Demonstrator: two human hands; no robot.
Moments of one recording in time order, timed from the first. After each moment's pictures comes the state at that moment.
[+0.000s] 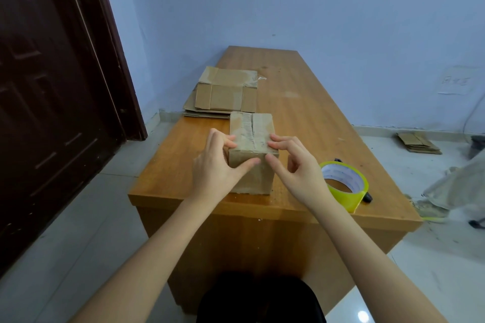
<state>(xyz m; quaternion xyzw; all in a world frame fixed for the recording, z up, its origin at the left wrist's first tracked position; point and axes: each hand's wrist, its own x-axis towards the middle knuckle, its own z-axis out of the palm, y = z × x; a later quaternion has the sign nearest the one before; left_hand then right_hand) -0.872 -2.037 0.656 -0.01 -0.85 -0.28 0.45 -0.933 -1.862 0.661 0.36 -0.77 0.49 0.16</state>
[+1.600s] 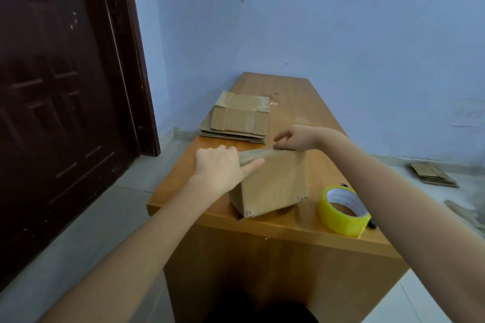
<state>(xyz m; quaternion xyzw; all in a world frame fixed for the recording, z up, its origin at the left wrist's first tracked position) -0.856 -2.040 0.737 0.14 -0.98 0.06 0.13 -1.007 -1.901 0.780 0.32 -0.93 0.11 -0.14</state>
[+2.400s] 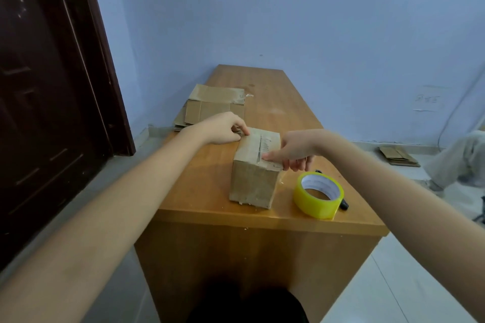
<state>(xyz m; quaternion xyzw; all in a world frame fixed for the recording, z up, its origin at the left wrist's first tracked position) -0.949 -2.058 0.758 -0.08 -0.98 -0.20 0.04 -0.964 -1.857 0.785 0.23 -0.94 0.08 -0.23</state>
